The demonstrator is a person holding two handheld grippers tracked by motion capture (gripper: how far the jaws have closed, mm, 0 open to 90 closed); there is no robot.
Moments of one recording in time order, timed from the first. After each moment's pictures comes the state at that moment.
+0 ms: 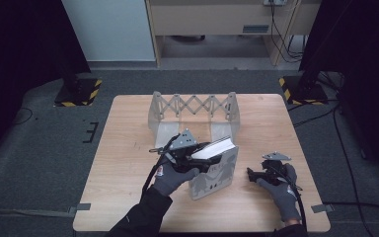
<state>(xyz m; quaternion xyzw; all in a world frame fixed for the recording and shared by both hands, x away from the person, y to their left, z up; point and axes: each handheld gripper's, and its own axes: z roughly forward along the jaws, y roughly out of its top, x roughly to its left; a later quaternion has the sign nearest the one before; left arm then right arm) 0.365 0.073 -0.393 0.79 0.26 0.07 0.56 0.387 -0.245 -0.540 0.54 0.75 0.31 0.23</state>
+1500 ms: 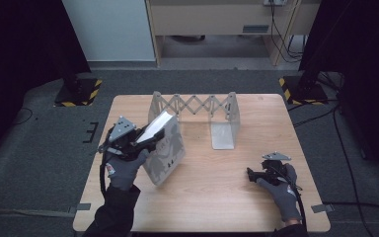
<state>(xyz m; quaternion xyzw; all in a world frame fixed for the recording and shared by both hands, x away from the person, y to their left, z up) 0.361 0.204 -0.349 0.69 0.42 0.23 0.54 0.387 -0.245 -0.540 0.55 0.75 0.31 0.23</state>
